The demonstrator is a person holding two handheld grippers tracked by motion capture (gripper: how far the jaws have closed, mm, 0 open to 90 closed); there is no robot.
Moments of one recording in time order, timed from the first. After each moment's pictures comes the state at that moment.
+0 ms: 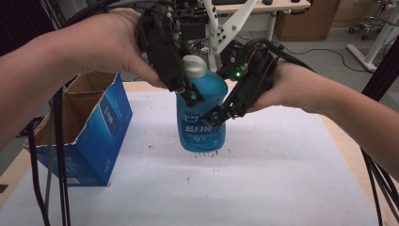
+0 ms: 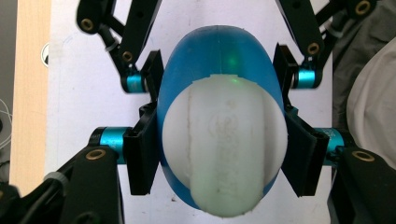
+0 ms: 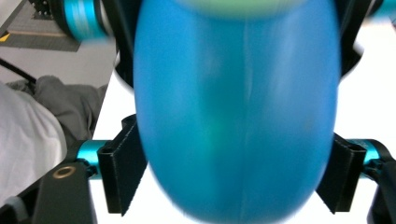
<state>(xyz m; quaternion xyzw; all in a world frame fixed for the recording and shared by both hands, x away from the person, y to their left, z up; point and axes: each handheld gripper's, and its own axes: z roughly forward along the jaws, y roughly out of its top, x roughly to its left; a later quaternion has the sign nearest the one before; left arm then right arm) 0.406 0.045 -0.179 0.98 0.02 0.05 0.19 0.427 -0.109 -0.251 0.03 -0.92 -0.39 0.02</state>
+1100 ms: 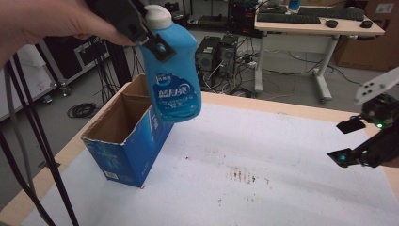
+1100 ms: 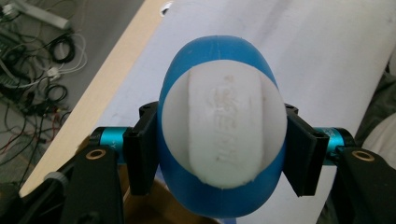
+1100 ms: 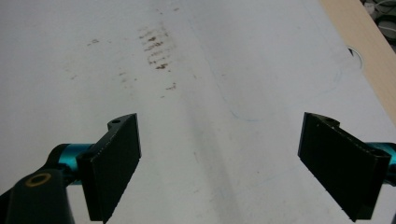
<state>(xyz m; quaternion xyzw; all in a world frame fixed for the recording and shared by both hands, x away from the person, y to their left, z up) 0.386 0.195 -0.101 0.92 0.26 0.14 0.26 0.461 -0.228 -0.279 -0.16 -0.95 -0.27 -0.07</state>
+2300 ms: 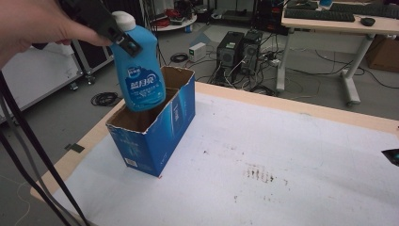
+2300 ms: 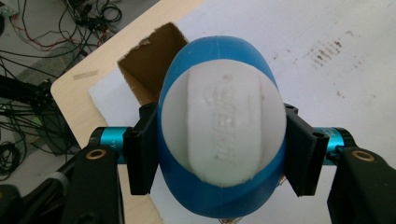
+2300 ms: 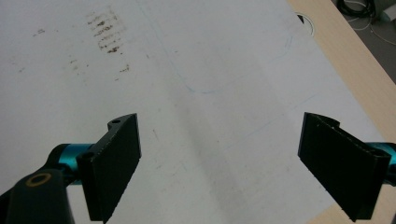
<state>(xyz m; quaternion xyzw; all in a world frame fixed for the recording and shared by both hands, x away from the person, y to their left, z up) 0.375 0.285 -0.135 0.86 0.44 0.18 0.21 0.484 -0.267 -0.279 -0.22 -0.94 -0.26 -0.09</state>
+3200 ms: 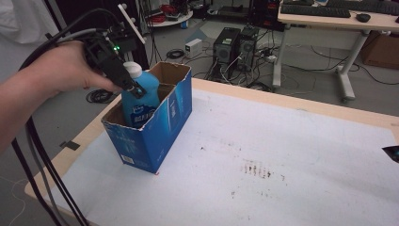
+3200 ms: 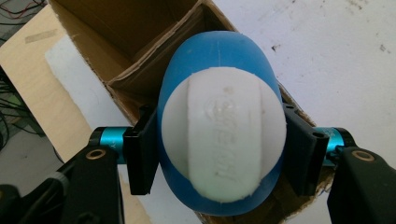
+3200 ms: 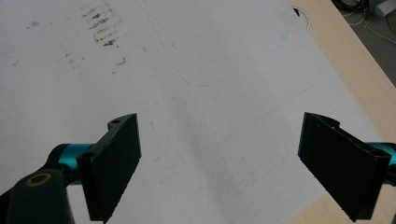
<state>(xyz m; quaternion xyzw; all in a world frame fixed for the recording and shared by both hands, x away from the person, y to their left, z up) 0.388 0.284 -0.229 0.88 0.43 0.15 0.16 0.480 -0.270 -0.277 -0.22 -0.94 -0.24 -0.10</state>
